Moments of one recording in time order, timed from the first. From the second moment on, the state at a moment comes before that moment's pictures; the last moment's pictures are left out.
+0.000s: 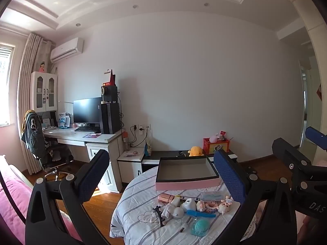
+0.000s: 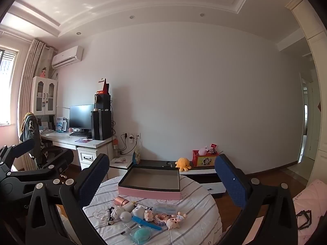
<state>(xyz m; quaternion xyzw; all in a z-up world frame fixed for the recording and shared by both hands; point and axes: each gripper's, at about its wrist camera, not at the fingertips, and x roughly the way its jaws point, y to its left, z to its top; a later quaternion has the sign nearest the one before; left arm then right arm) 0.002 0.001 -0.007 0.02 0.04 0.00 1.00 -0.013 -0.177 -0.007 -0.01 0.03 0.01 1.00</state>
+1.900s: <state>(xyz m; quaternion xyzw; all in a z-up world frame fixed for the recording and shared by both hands) 0.001 0.006 -0.007 0.01 0.05 0.00 1.00 -0.010 -0.172 -0.009 -0.01 0.03 0.02 1.00</state>
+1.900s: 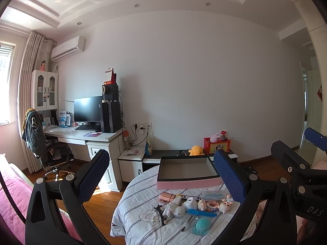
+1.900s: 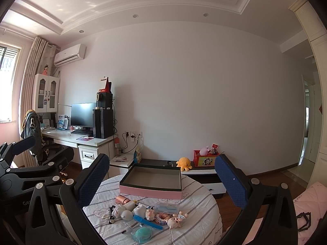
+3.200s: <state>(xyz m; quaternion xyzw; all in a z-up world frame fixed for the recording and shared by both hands) 0.061 0.007 -0.063 0.01 0.13 -0.02 0.99 0.052 -0.191 -0.077 0.00 0.12 0.02 0.99</state>
